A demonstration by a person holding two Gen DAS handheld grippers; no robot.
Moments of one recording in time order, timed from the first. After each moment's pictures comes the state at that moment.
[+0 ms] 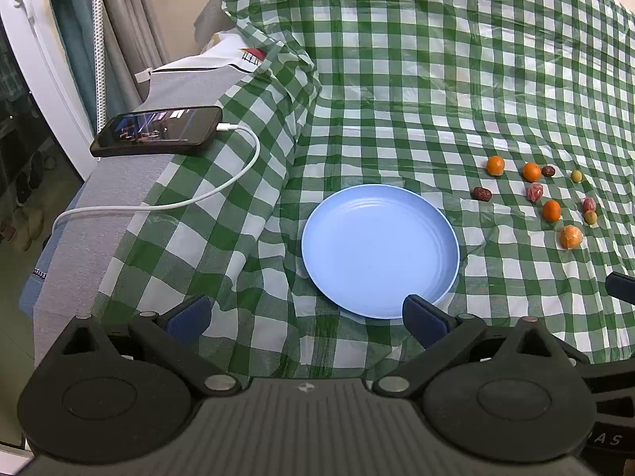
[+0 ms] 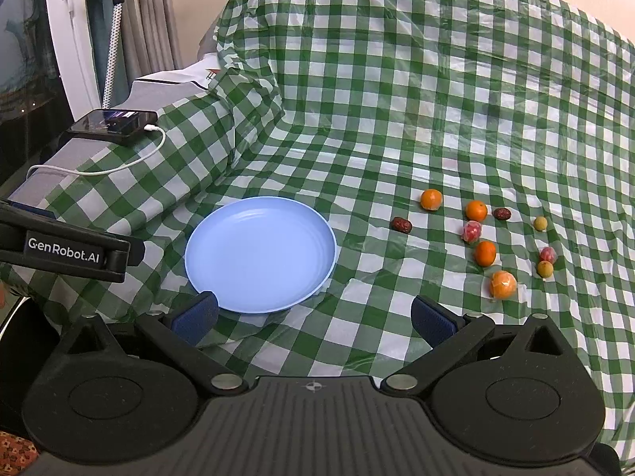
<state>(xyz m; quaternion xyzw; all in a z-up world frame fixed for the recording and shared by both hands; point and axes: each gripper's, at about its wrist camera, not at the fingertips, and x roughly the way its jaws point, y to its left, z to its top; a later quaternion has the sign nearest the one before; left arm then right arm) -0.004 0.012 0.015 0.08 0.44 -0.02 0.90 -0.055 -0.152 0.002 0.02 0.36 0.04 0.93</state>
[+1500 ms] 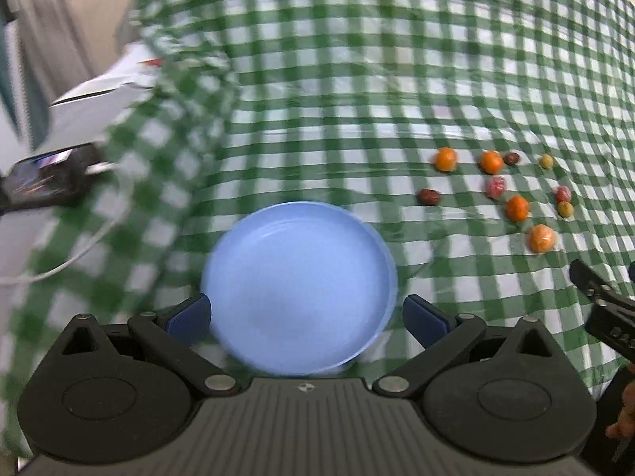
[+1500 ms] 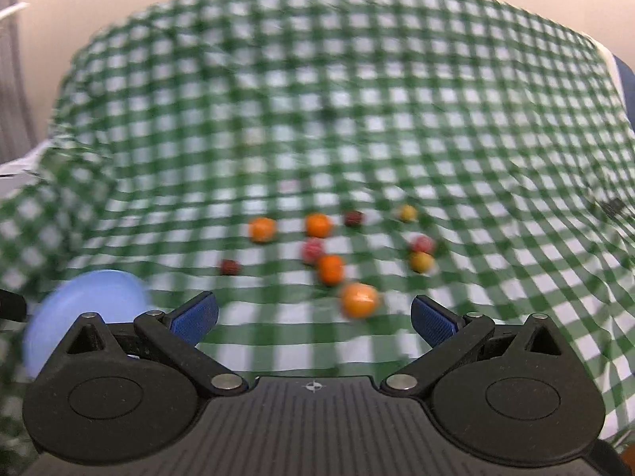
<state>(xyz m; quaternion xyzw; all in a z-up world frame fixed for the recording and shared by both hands) 0.060 -0.082 -0.015 0.11 0.45 -0.09 0.88 -0.033 -0.298 -0.075 0.10 0.28 -0.15 0.94</state>
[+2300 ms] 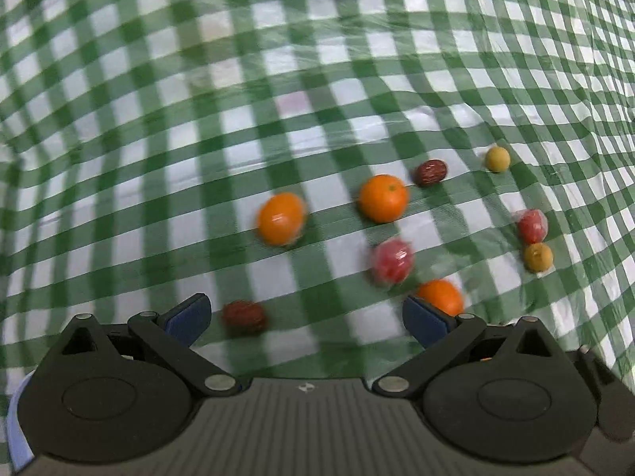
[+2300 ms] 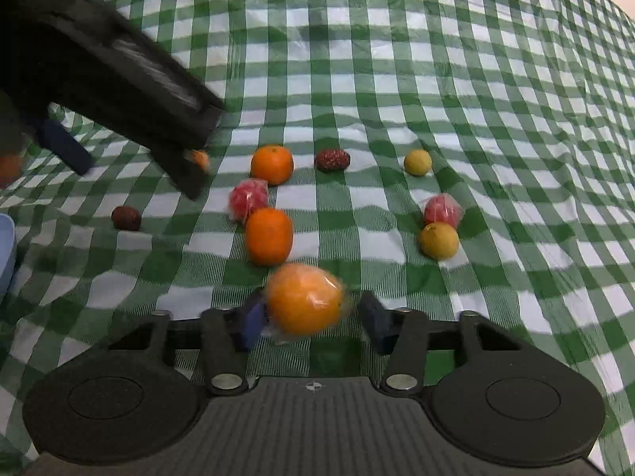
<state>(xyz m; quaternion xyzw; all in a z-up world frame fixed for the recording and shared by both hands) 0.203 -0.307 -0.119 0.17 0.48 -0.20 0.83 0.063 -0.352 -0.201 0.07 0.32 -0.11 0.94</state>
